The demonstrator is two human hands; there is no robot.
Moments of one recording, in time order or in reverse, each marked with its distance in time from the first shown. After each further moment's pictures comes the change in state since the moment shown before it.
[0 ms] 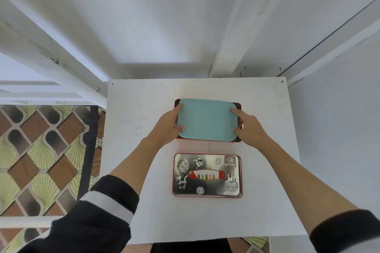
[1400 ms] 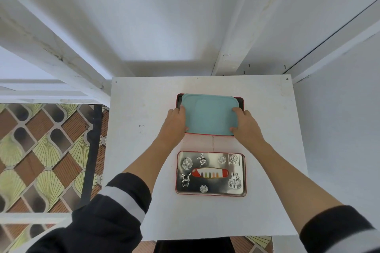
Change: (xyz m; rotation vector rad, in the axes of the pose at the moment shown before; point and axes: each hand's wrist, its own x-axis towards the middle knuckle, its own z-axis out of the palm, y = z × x) left_hand 0.003 -0.002 0.018 0.410 0.085 0.072; right_hand -0.004 -0.017 0.021 -0.179 0.059 0.029
